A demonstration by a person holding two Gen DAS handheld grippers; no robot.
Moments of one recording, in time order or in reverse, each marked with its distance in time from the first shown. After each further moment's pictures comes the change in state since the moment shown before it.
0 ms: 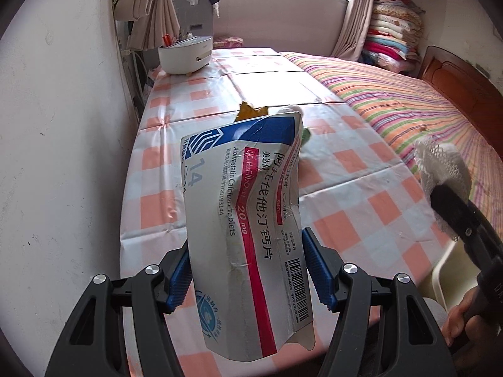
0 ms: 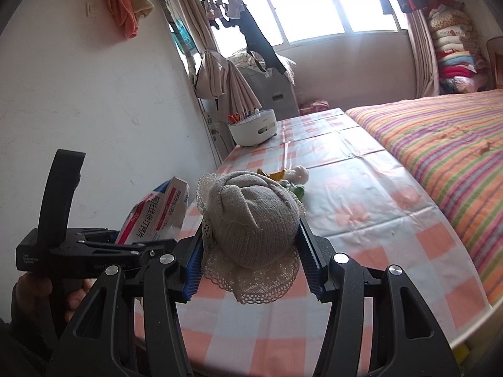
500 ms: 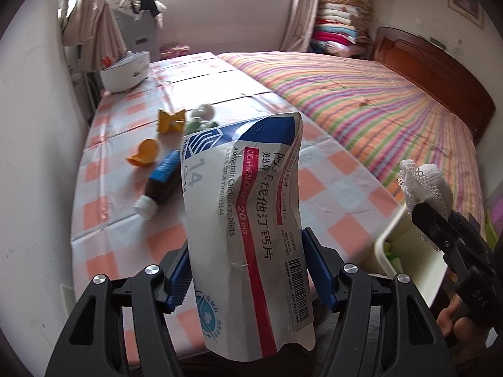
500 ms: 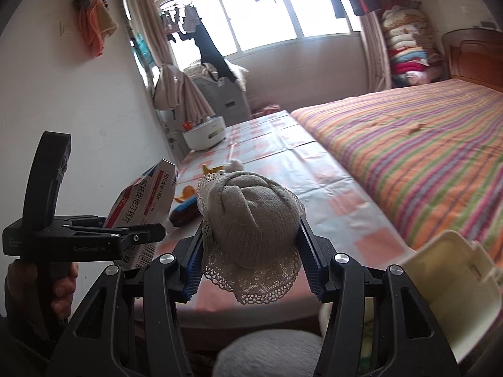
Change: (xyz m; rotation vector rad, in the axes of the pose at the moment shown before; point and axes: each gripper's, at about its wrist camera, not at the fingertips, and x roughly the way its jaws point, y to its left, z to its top) left arm -0.025 -0.093 -0.024 0.155 -0.005 -0.154; right arm -0.110 -0.054 -0.042 0.079 -0.039 -0.195
